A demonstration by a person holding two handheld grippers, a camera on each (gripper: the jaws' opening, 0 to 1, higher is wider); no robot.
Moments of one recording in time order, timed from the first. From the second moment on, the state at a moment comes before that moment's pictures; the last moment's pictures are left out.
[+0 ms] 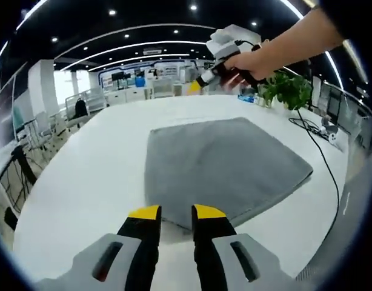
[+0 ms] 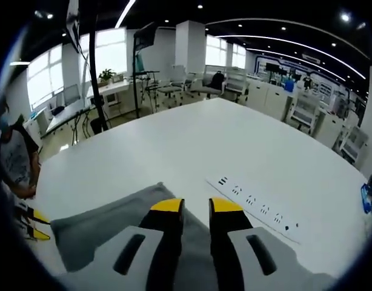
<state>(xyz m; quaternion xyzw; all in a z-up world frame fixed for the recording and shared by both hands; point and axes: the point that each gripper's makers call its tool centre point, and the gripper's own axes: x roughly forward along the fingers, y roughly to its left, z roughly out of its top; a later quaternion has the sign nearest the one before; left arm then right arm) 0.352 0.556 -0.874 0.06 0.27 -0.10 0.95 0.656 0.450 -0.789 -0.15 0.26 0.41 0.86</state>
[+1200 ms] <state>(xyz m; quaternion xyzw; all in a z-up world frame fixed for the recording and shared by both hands) 0.353 0.492 -0.836 0.03 0.29 -0.11 0.95 0.647 0.312 -0.775 -0.13 0.27 0.38 0.88</state>
